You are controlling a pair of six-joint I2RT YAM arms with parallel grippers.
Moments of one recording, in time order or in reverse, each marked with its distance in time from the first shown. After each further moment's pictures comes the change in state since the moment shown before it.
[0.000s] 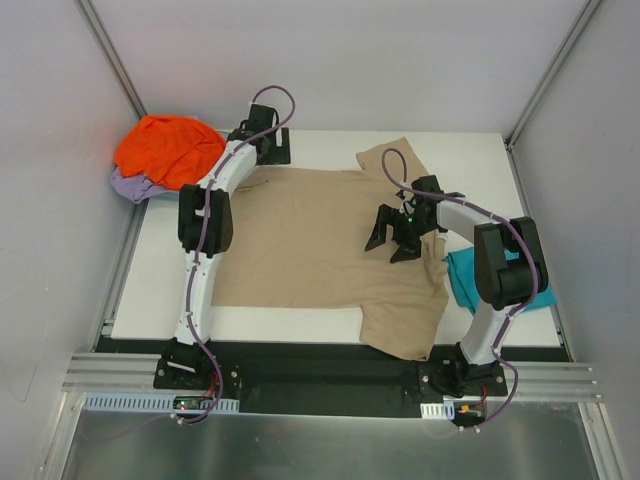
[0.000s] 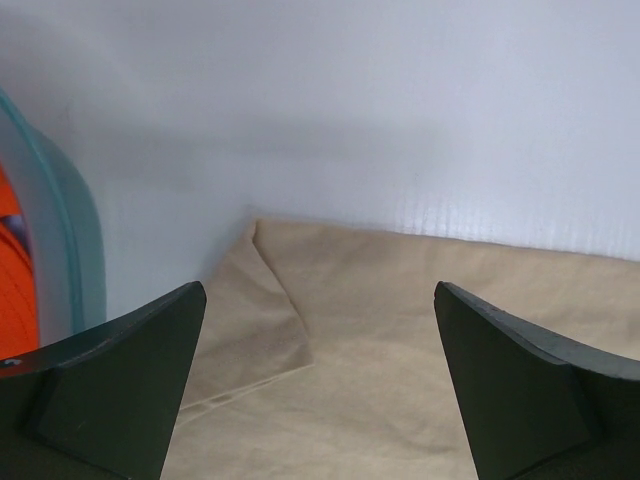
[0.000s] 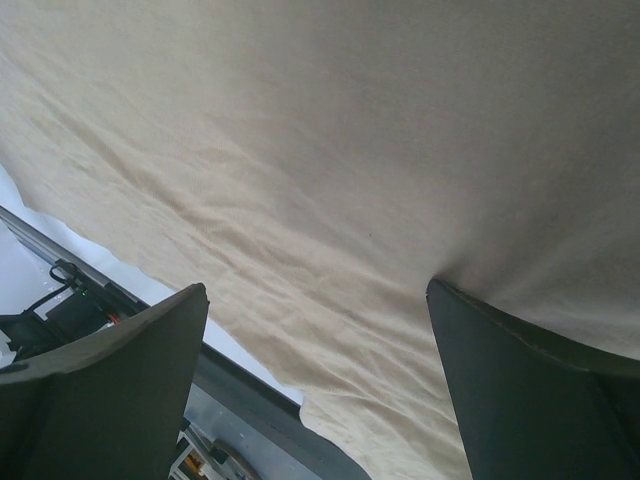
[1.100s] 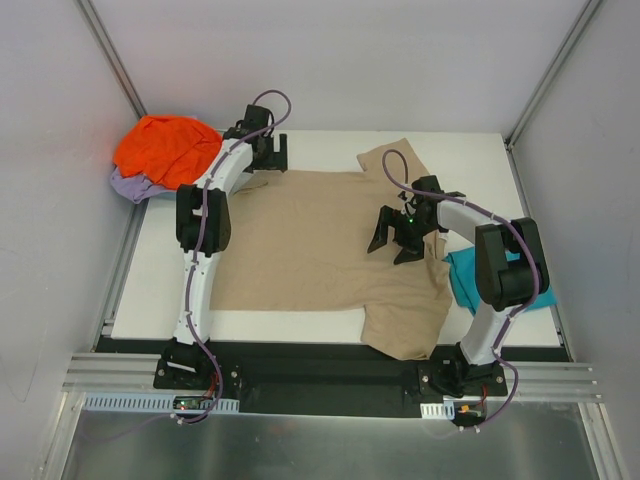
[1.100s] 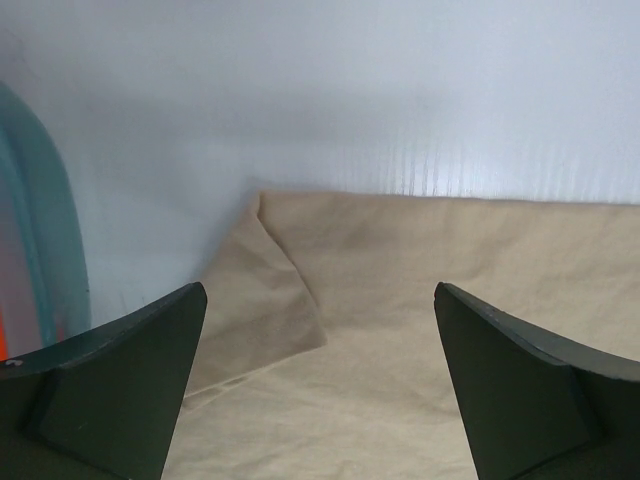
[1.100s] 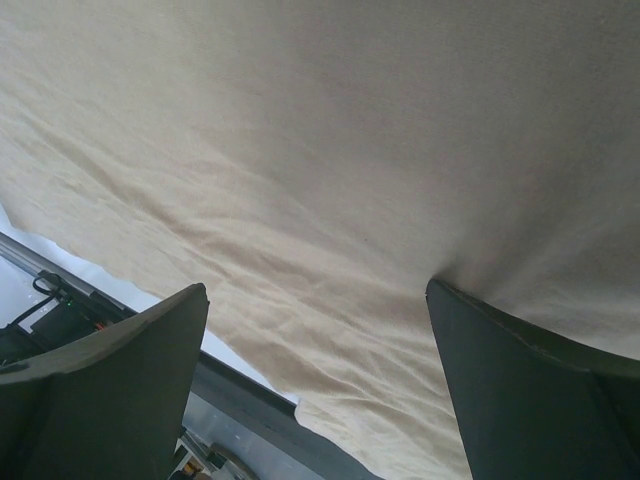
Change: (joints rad) left arm 0.023 -0.003 -0.005 -0.121 0.095 0.027; right arm 0.000 -0.007 0.005 -0.039 0.050 0.000
